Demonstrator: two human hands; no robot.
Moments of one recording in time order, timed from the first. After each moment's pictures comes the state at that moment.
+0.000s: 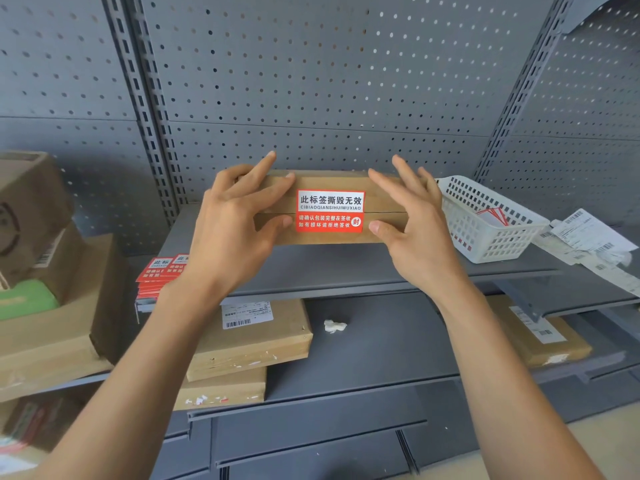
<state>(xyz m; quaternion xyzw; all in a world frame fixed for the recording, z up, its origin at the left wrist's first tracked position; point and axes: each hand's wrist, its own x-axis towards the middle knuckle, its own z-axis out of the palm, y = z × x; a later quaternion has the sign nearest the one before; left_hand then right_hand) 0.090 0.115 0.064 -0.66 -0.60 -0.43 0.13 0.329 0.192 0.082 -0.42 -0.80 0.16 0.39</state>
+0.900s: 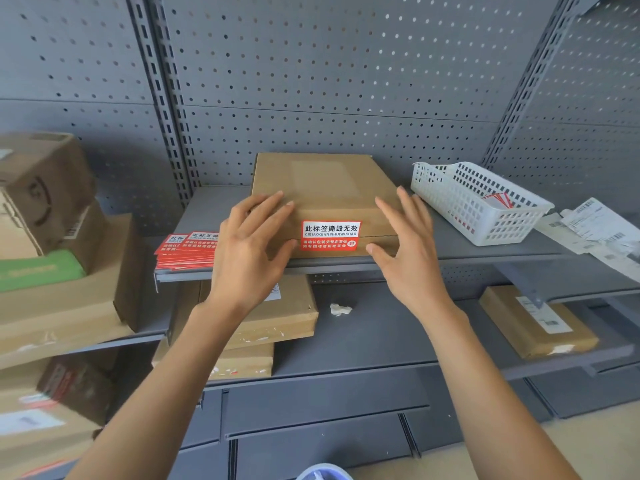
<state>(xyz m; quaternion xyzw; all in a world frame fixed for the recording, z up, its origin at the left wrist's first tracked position) 0.103 0.095 -0.006 -0.64 -0.63 -0.41 0.18 0.340 0.182 0.012 -0.42 -0.80 0.13 0.39</state>
